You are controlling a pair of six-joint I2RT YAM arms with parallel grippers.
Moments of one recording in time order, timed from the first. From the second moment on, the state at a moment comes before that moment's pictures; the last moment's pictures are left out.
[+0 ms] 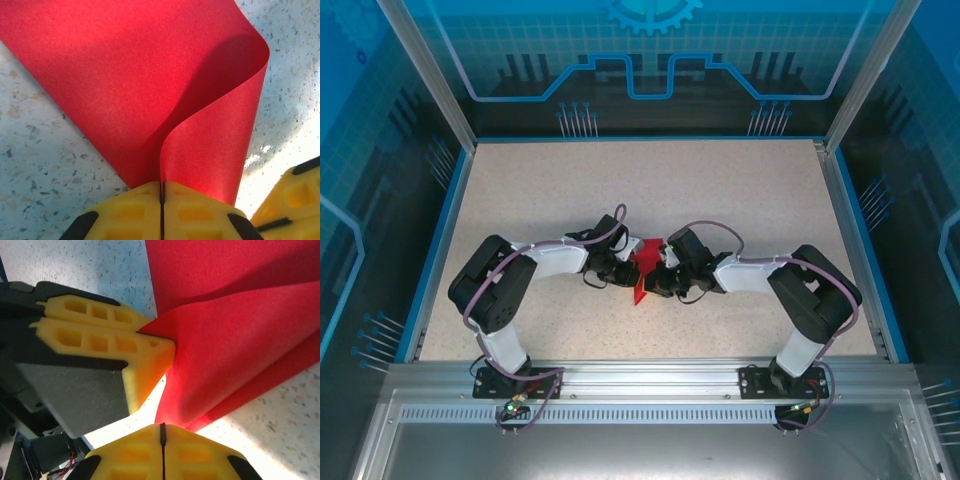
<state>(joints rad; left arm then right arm) -0.55 1.77 0.91 -0.31 0.40 -0.29 0.70 1.70 0.76 0.03 -0.52 0.95</state>
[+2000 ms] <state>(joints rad) -0.54 1.77 0.91 -0.31 0.41 -0.29 0.78 1.74 0.68 0.19 -0.50 1.01</state>
